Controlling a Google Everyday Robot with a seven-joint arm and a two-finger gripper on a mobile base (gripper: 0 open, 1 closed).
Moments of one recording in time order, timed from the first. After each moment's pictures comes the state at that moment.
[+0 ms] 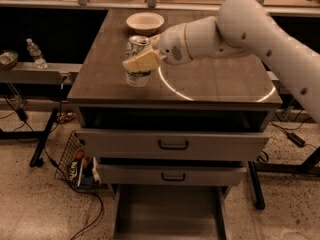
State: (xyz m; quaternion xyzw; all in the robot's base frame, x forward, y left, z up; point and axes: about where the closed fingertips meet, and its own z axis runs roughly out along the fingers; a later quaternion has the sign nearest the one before) arm 0.629 0.058 0.927 -0.50 0.66 0.34 0.45
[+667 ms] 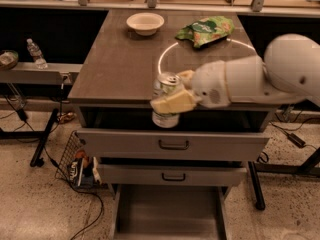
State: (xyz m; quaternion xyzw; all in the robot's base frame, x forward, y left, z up) arm 0.520 -0.017 0.892 -0.48 0.68 0.34 0.43
